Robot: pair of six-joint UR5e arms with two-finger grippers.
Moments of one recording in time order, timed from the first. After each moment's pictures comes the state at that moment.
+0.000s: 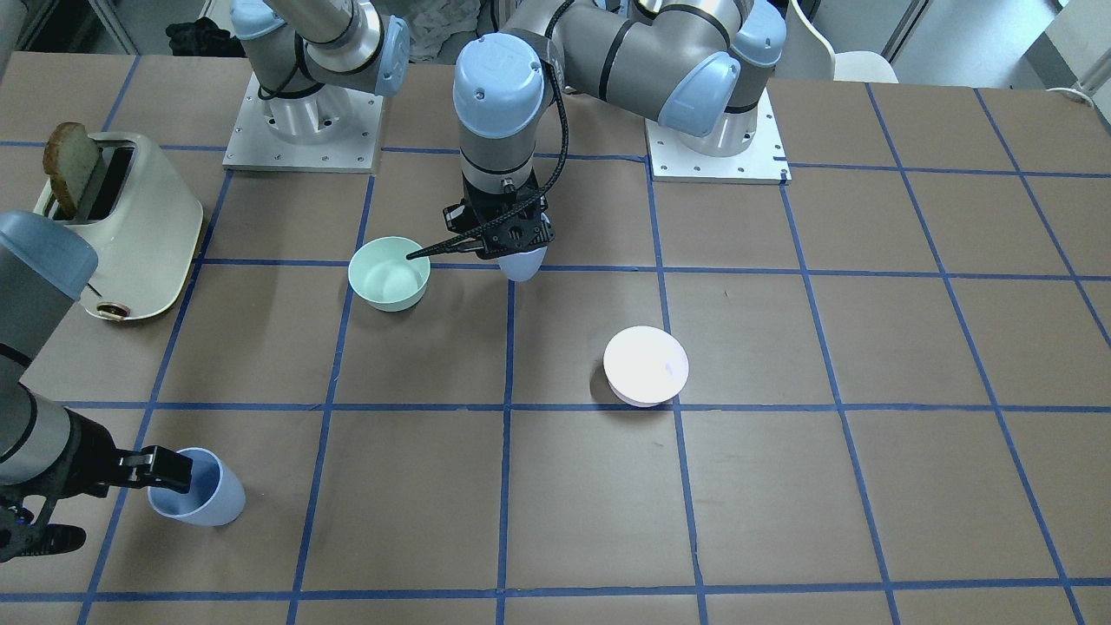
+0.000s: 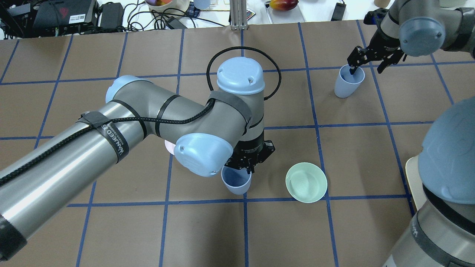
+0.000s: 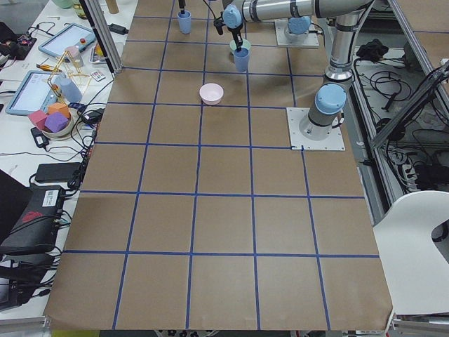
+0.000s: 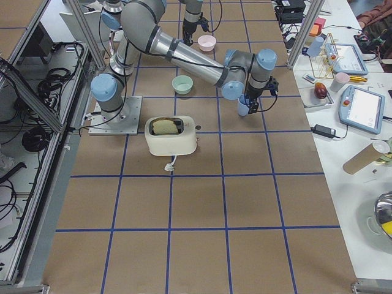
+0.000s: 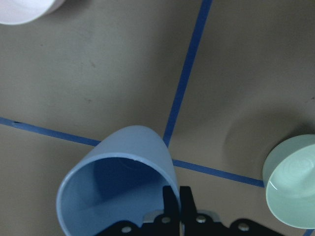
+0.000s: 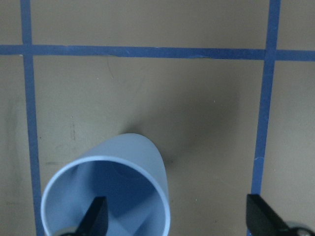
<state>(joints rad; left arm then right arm) -2.08 -1.80 -1.77 -1.29 1.43 -0.80 1.32 -1.02 1.43 -1.95 -1.52 -0.29</state>
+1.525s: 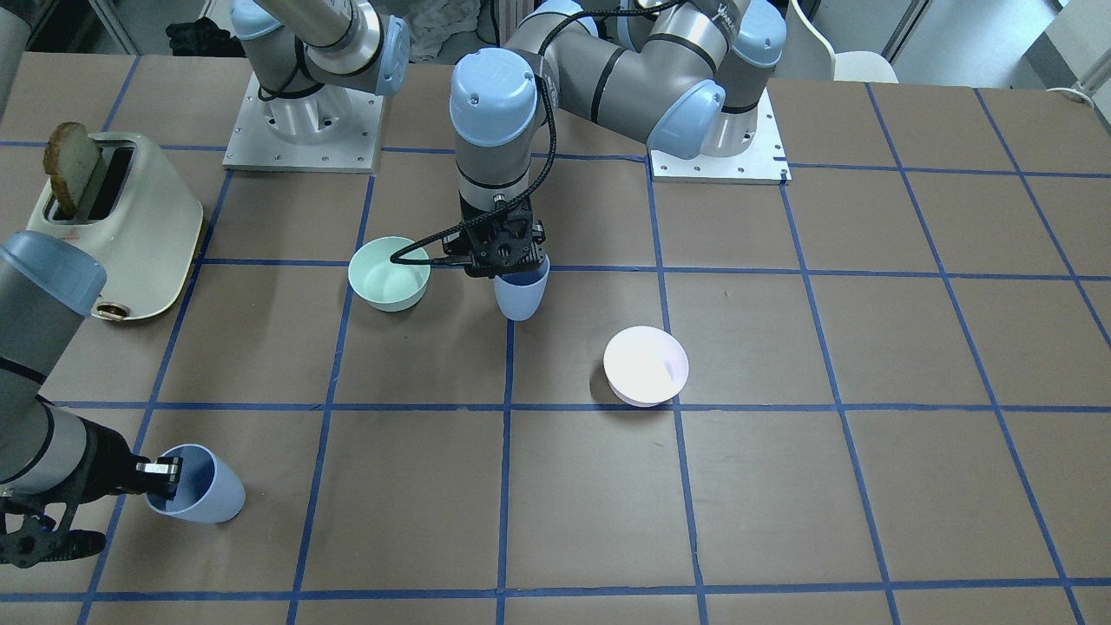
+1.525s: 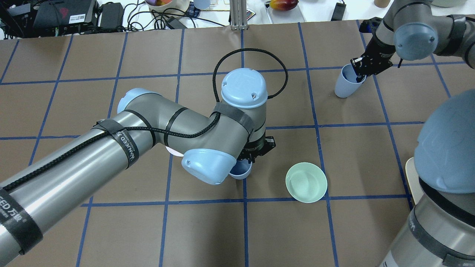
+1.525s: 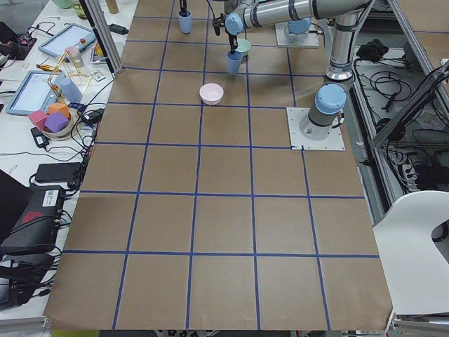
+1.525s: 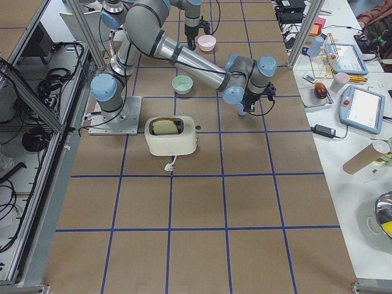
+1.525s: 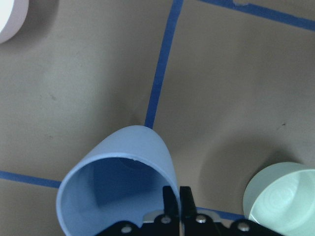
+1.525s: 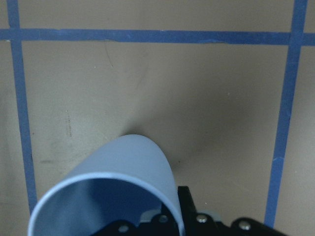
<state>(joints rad) -2.08 -1.84 -1.80 -1.10 1.52 -0.69 1.32 -0.99 1.42 -1.93 -1.50 -0.29</state>
